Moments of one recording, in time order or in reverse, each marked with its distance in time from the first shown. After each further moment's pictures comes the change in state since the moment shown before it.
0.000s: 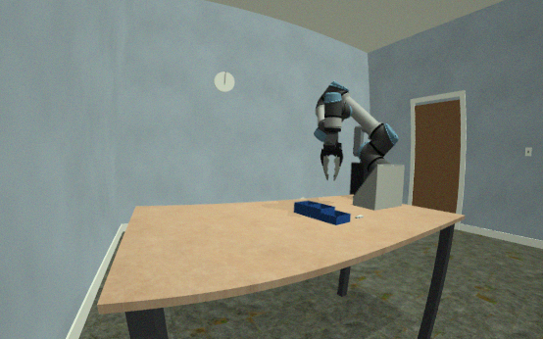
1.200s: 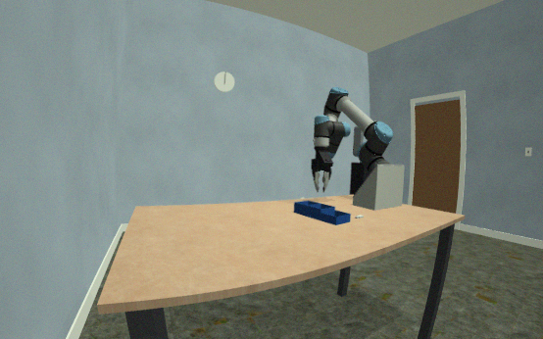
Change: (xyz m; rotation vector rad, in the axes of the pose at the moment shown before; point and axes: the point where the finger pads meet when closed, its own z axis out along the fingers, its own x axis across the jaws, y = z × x) arm 0.065 0.131 0.080 0.047 0.004 -0.494
